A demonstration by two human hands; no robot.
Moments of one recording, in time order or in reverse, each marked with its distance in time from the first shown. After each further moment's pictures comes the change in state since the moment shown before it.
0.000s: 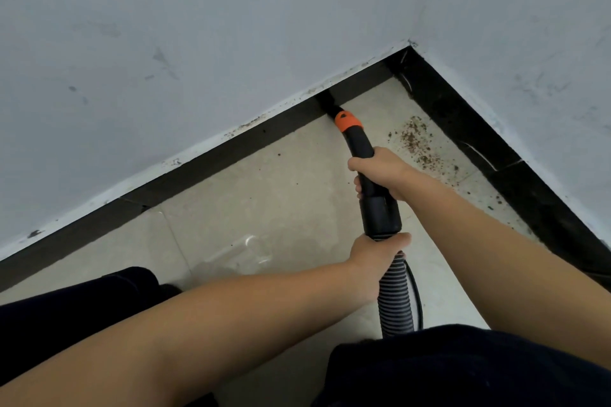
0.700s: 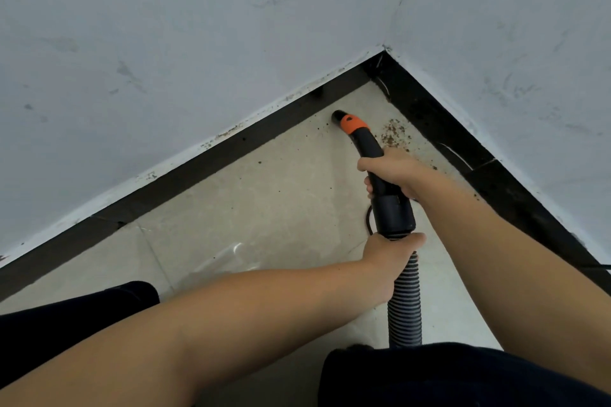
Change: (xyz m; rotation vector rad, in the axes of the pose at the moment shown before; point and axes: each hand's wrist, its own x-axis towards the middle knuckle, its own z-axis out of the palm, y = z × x) left_hand 0.006 0.000 0.040 0.089 -0.060 0.009; right_hand -0.003 0.004 -0.046 -0.012 0.055 0.079
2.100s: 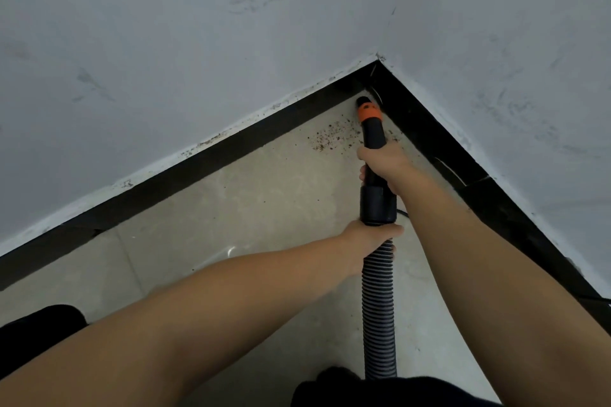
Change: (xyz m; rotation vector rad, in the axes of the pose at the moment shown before) left_hand 0.039 0.044 -0.005 0.053 -0.071 -0.006; right_hand 0.042 -0.008 -0.017 0.111 0.216 -0.053
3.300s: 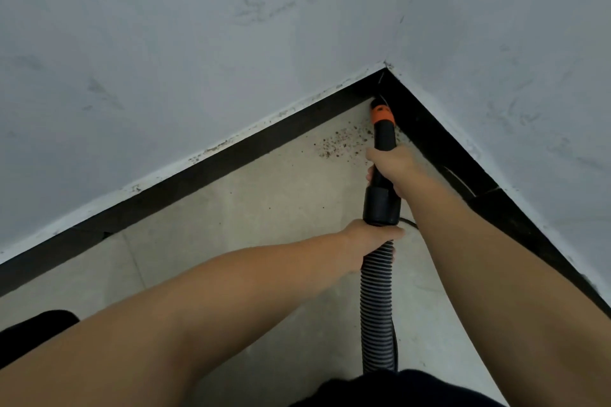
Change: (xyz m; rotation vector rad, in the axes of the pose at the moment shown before) left_hand 0.005 0.015 -0.005 0.088 0.016 0.003; right_hand 0.017 -0.003 0.001 0.084 0.032 0.015
